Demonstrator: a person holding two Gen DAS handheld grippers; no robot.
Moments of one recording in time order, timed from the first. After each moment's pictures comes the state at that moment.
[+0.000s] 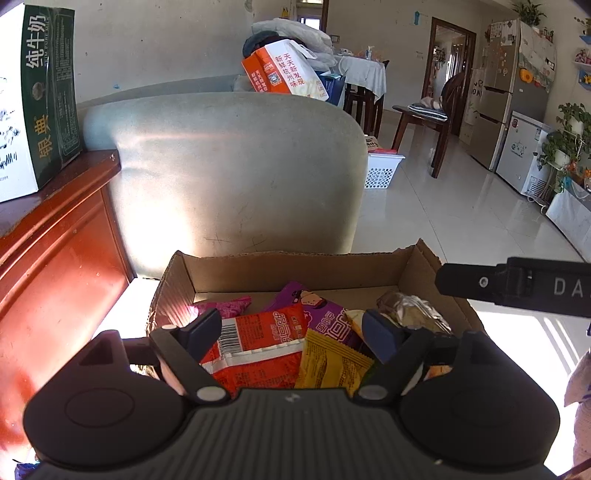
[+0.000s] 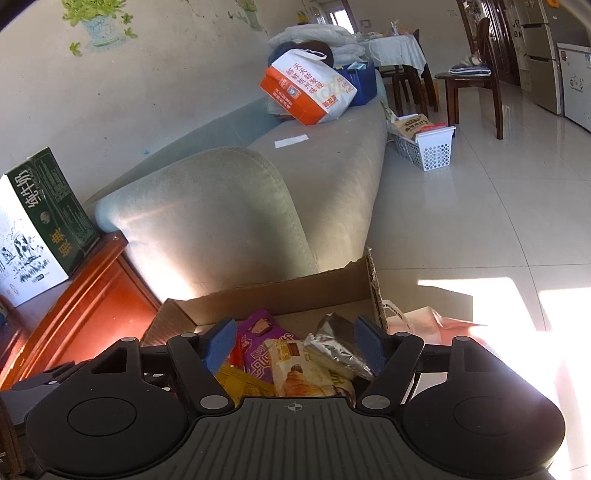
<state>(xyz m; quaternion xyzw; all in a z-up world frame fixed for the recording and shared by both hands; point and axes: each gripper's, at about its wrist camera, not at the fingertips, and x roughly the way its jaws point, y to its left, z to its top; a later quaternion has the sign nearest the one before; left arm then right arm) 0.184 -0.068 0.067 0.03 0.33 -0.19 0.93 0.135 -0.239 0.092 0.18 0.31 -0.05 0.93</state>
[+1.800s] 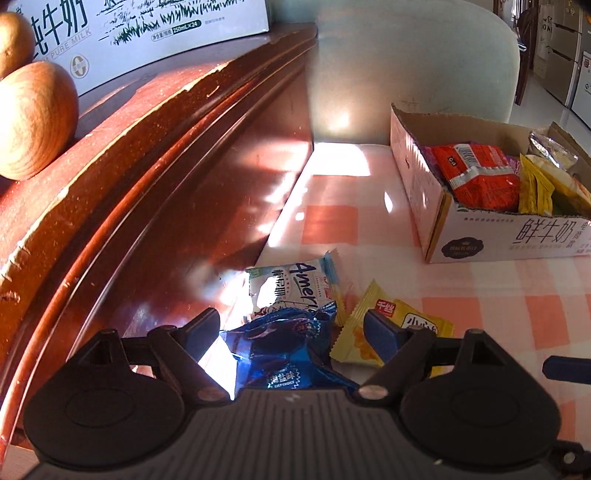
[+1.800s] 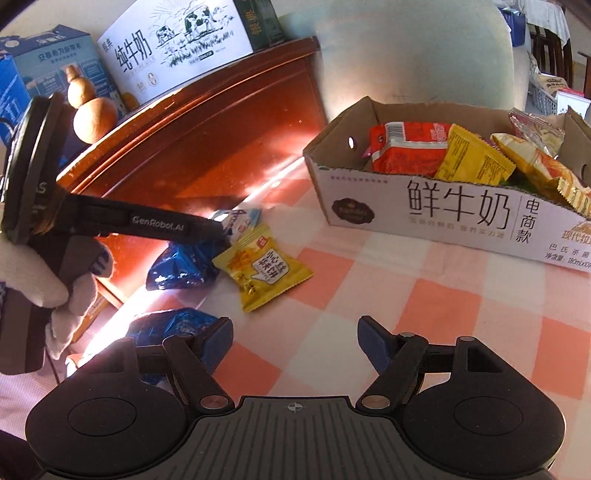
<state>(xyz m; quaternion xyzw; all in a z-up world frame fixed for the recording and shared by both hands) 0.147 0.122 0.013 0.10 0.44 -0.07 0.89 0.041 -0.047 0.005 0.09 0.43 0.17 0.88</state>
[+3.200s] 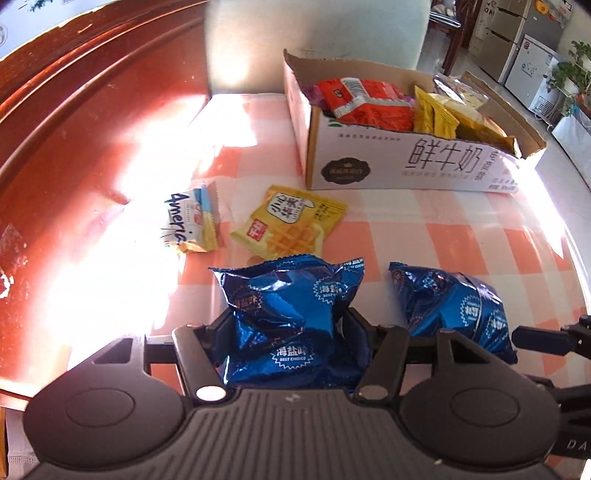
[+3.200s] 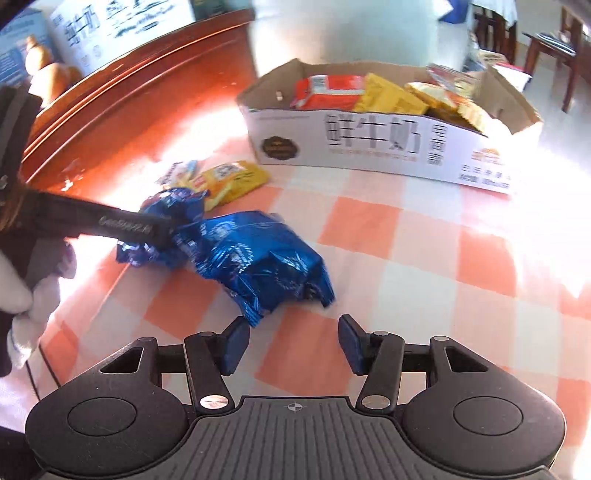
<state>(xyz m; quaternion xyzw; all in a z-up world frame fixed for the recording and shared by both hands) 0.103 0.078 -0.013 0.08 0.48 -0.20 0.85 -0.006 -0.086 0.005 0.09 0.47 0.01 0.88</state>
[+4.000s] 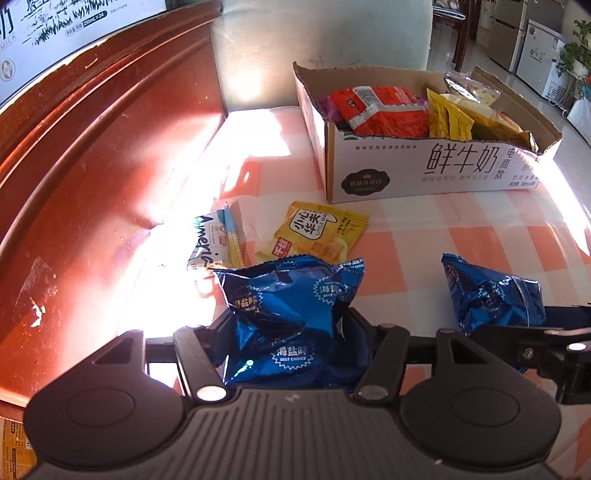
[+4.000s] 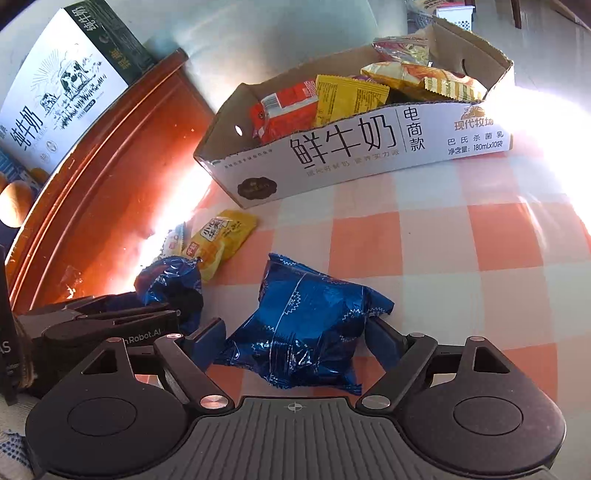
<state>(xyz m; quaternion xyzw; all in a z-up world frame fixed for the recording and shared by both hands) 0.108 0.079 -0.007 0.12 0.46 -0.17 0.86 0.039 -0.086 0.002 0.23 0.47 0.00 0.85</state>
